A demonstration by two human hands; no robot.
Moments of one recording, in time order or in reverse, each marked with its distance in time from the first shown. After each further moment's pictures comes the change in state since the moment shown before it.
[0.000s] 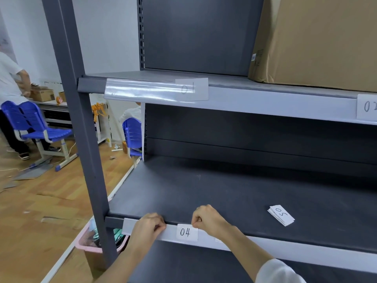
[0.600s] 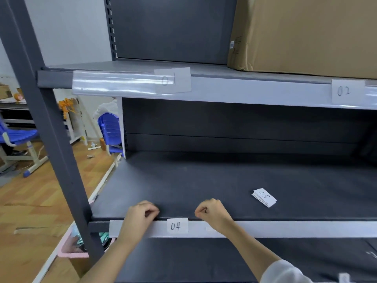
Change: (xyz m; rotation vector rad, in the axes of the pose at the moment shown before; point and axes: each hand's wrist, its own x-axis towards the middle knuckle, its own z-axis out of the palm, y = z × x) left_hand 0.026 0.020 -0.013 -0.122 -0.051 -0.115; right_hand -0.029 0.022 0.002 0.315 0.221 0.262
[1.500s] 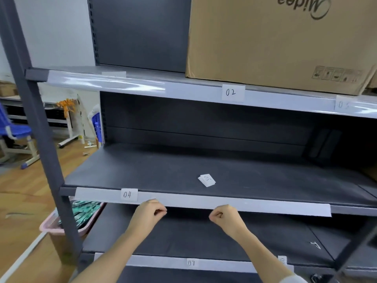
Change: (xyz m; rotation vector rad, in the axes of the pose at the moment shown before) left_hand -0.102 0.170 0.102 0.087 -0.055 0.057; right_hand -0.165 0.130 -0.119 0.020 0.110 0.099
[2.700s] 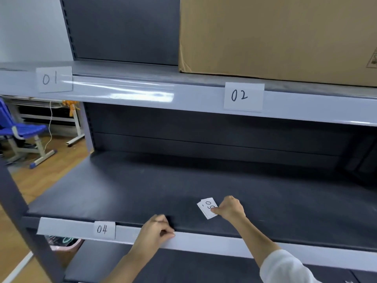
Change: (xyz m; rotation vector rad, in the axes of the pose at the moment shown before) left_hand 0.099 -0.028 0.074 -0.082 -0.111 0.007; right_hand 0.186 0.014 -0.026 -0.168 -0.029 0.322
